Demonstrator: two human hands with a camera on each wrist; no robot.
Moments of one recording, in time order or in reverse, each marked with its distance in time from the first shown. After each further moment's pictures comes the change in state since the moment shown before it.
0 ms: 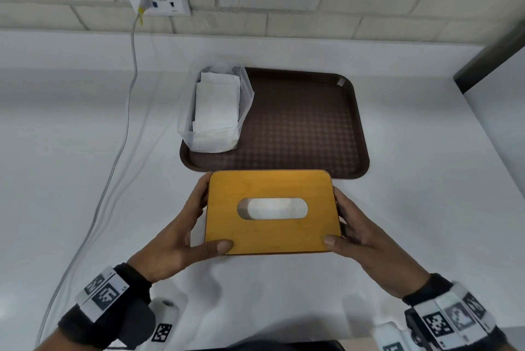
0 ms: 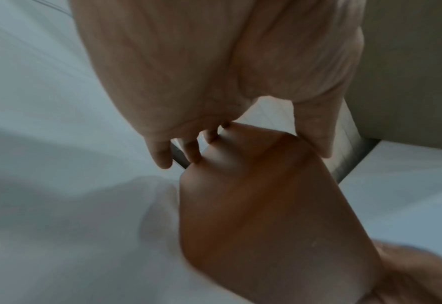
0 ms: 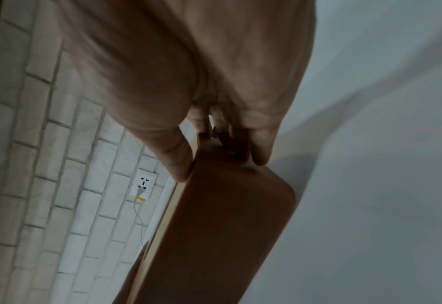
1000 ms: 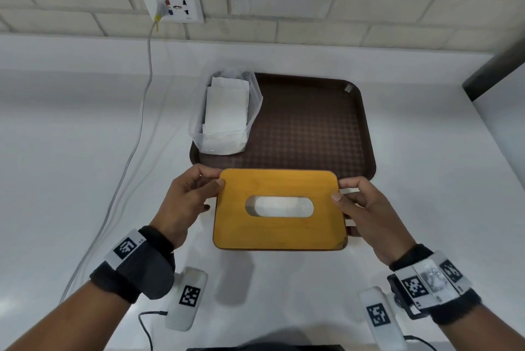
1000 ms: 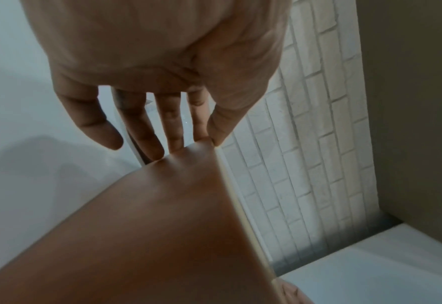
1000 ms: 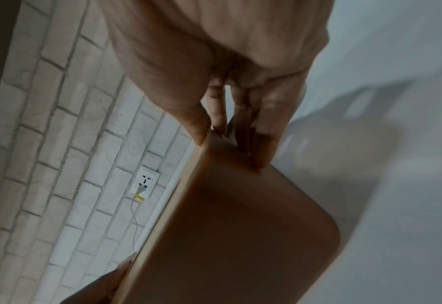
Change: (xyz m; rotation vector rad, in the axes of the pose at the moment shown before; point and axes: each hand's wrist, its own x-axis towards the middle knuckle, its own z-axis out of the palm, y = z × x) left_hand 0.039 0.021 -0.007 -0.248 0.491 -0.263; right_hand 0.044 -0.016 -0.008 -0.067 0.409 0.111
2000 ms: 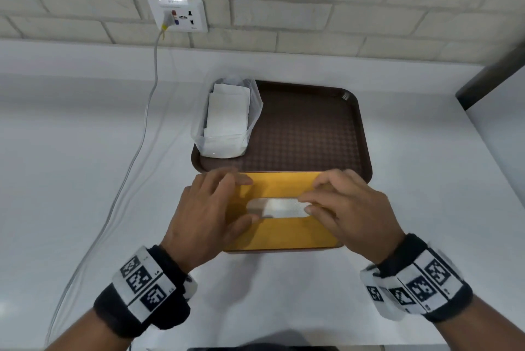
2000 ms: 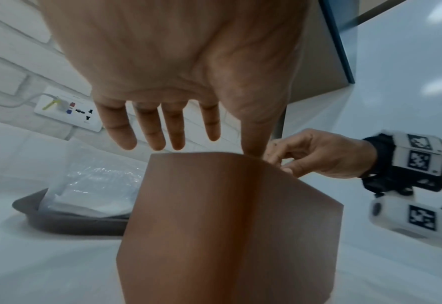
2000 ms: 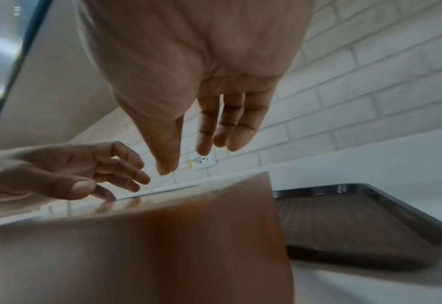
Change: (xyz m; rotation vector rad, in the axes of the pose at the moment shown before) left_hand -0.032 0.001 0.018 0.979 0.014 0.677; right_hand -0.018 -0.029 0.011 -1.012 0.126 -0.965
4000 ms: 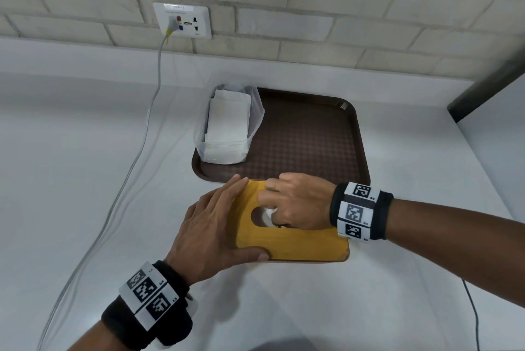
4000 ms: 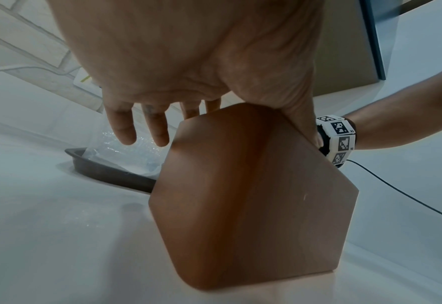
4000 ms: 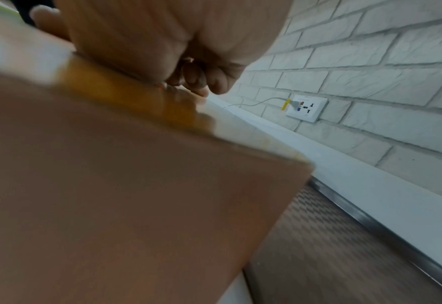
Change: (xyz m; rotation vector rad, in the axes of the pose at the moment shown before) left_hand -0.013 -0.017 0.019 -0.173 -0.137 -0.072; right_hand 0.088 -0.010 0.038 -0.286 -0.385 -0.921
